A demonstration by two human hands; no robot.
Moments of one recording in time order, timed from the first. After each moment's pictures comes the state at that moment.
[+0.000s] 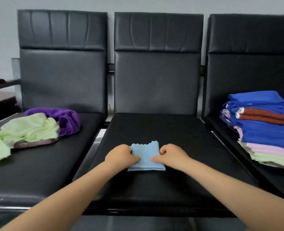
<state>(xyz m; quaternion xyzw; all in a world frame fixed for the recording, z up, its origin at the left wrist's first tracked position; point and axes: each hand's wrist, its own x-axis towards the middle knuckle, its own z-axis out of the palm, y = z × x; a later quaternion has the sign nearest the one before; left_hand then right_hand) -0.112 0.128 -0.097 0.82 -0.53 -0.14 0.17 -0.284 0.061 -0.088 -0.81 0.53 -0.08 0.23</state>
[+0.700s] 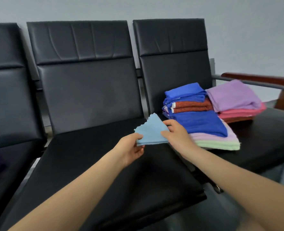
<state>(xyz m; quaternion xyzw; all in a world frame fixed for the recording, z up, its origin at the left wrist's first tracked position) -0.292 0.041 -0.048 0.52 -0.31 -0.63 0.49 -0.456 0.011 -0.058 -0.64 0.52 -0.47 0.33</state>
